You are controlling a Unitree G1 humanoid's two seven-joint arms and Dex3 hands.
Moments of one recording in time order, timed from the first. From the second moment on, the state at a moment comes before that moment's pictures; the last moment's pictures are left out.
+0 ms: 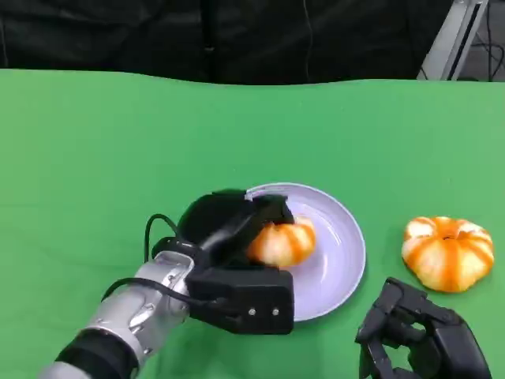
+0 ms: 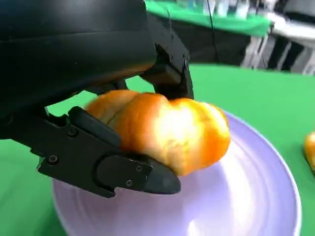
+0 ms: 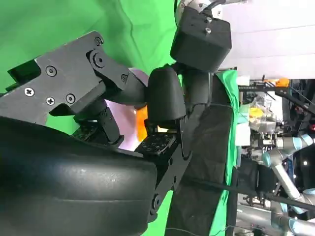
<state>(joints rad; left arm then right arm) -0.56 0.11 -0.54 0.76 0.73 -0.30 0.18 0.29 0.02 0.13 0.05 0.06 -0.48 0.21</state>
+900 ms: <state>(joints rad) -0.46 0.14 -0.43 0.52 0.46 -0.28 -0.05 0.28 0.02 0.13 0.05 0.06 -0.48 0.21</state>
